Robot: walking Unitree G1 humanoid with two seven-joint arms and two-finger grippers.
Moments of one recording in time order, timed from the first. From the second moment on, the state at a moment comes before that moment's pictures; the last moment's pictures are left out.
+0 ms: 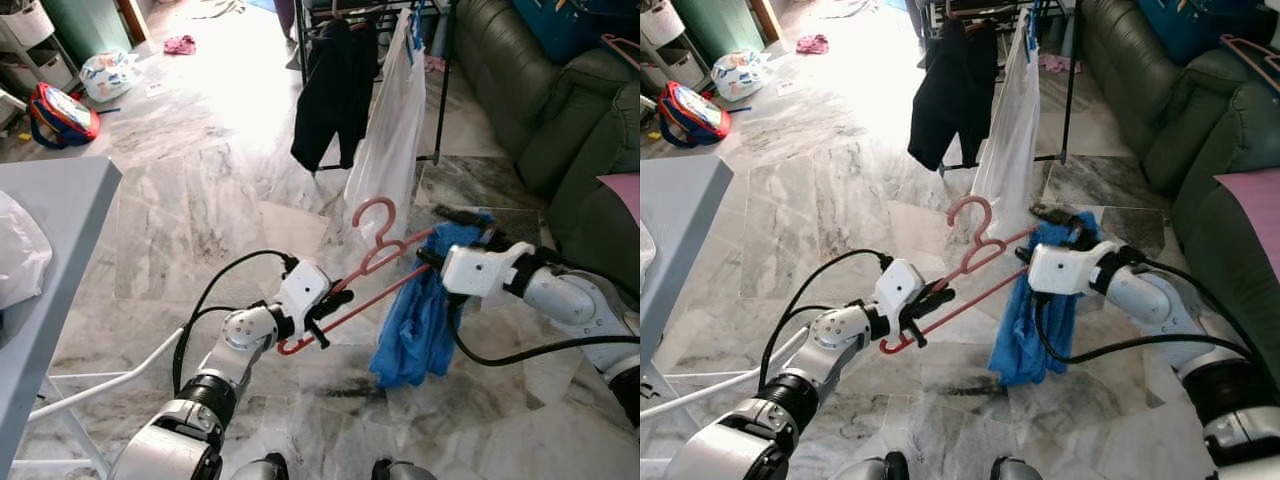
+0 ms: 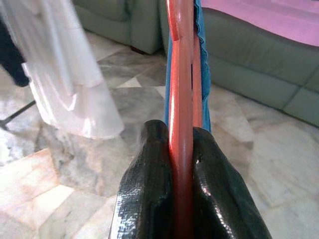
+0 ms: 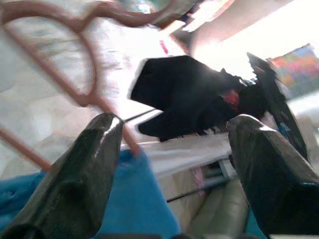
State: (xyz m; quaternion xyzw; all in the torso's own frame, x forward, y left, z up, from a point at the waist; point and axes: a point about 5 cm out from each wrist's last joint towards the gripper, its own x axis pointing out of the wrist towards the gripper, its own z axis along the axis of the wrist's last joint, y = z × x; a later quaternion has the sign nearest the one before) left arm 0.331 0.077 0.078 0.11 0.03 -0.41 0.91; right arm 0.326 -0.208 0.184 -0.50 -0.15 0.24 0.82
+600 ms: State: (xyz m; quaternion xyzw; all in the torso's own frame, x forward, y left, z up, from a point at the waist) left arm 0.331 0.091 0.093 0.09 -0.02 -0.41 0.91; right arm 0.310 -0.221 0.091 -0.25 0.05 0.06 0.97
